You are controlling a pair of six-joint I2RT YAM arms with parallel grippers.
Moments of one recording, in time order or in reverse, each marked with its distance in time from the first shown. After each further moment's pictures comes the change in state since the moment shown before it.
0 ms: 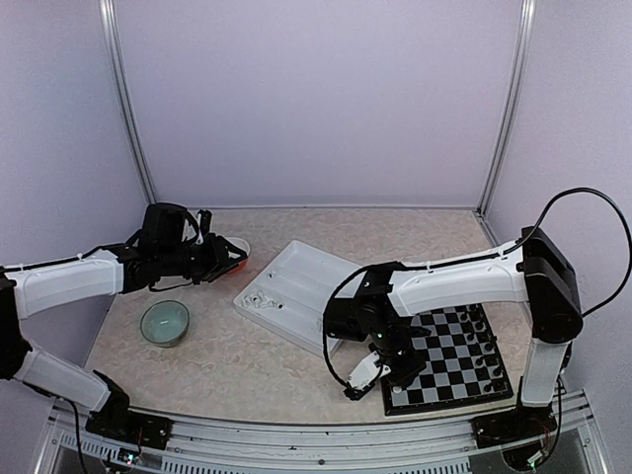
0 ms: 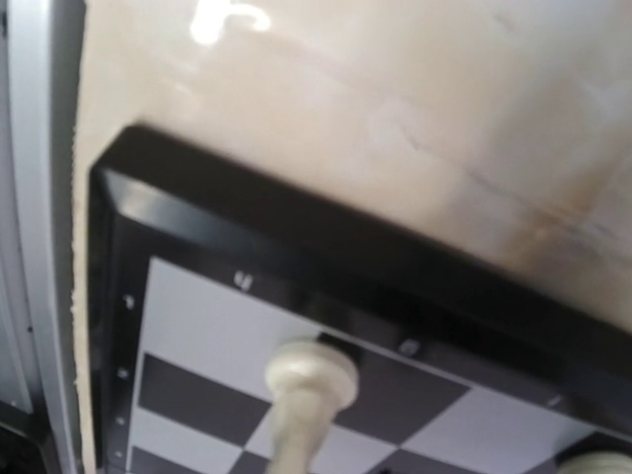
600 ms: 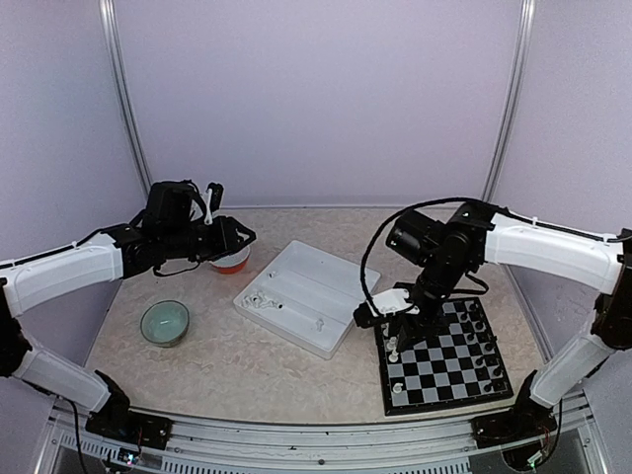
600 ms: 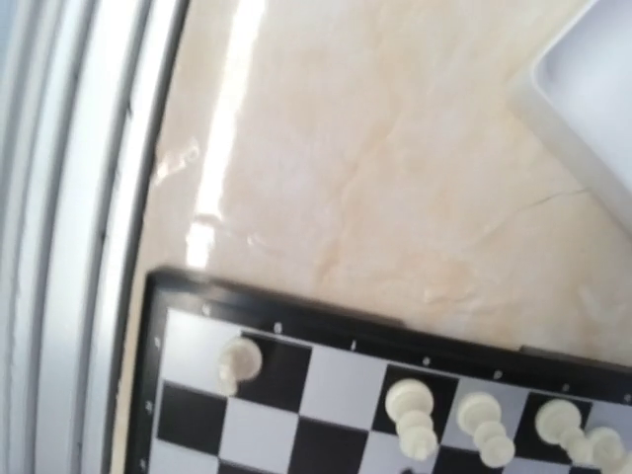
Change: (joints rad) left arm -0.075 0.002 0.141 -0.090 -0.099 0.178; right arm -0.259 -0.368 -0.042 0.167 -0.390 -0.082
